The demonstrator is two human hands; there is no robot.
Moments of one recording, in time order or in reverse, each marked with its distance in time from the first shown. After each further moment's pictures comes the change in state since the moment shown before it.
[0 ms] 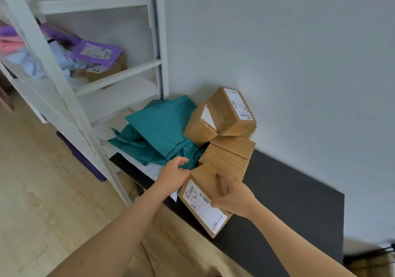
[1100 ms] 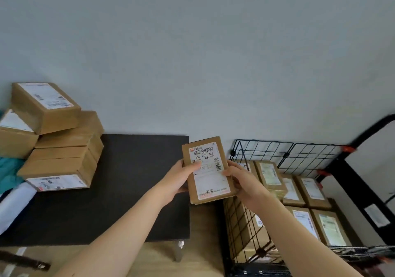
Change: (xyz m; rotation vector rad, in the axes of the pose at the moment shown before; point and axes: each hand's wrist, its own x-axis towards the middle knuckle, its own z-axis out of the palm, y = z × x) left_hand -0.151 0.166 0.328 -0.329 -0.787 0.016; right_hand -0.266 0.301 -0.067 1.295 0.579 0.322
